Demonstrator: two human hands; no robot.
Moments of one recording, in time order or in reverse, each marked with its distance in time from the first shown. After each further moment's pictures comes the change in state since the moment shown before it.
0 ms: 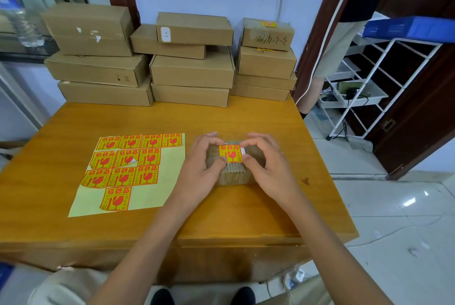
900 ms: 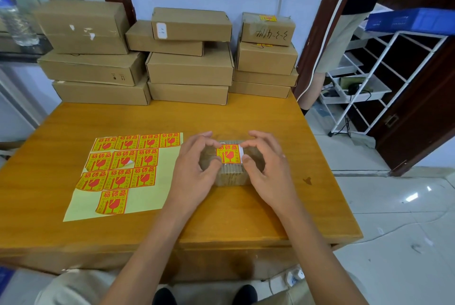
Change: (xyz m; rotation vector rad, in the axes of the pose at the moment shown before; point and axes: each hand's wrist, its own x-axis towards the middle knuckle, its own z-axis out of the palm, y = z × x) left_hand 0.000 -0.007 0.001 0.059 0.133 0.033; right_hand -0.007 0.004 0.009 -0.062 0.103 -0.078
